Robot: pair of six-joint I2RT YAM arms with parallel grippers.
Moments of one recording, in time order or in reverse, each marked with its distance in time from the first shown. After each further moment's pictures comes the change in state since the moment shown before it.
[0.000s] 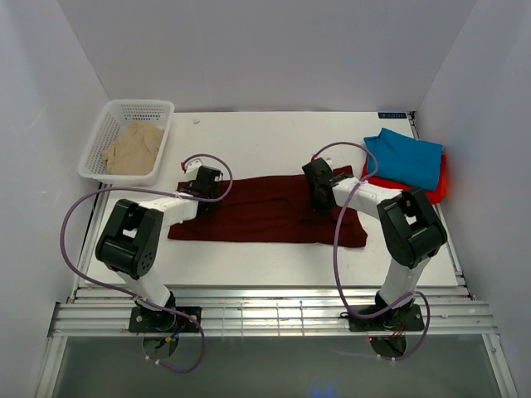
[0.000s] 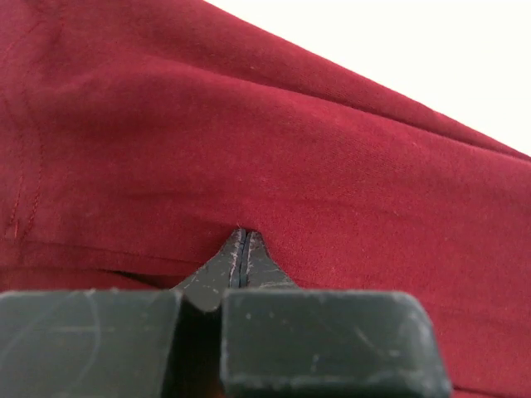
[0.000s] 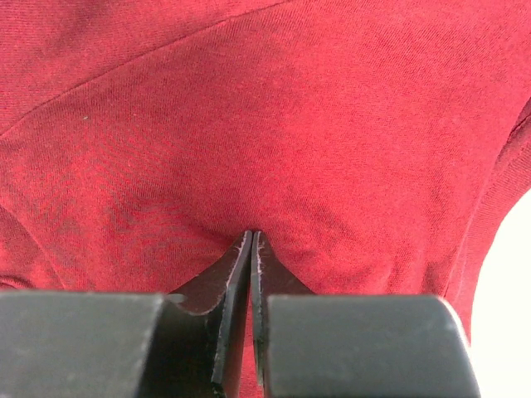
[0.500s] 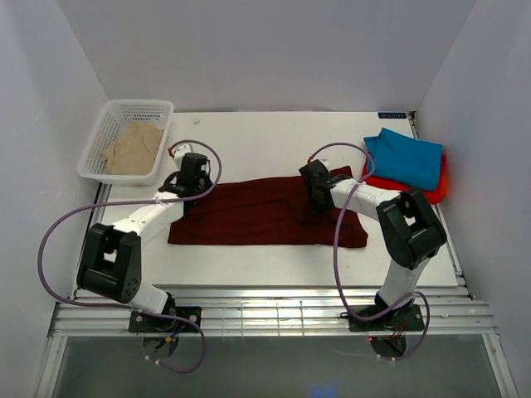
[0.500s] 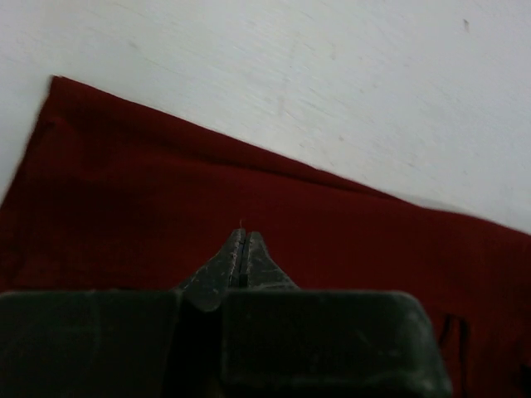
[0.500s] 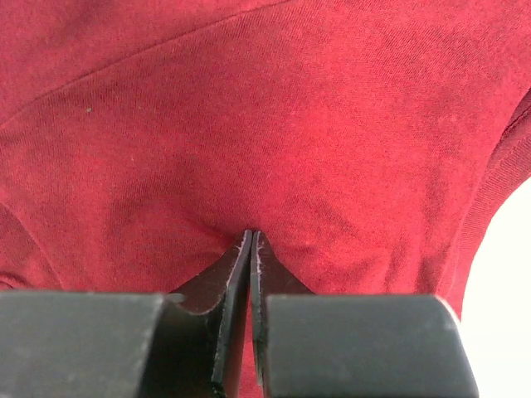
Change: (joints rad) left arm 0.086 -0.180 0.078 -0.079 0.059 0.019; right arm 0.024 -0.004 0.005 -0.022 0.022 -0.037
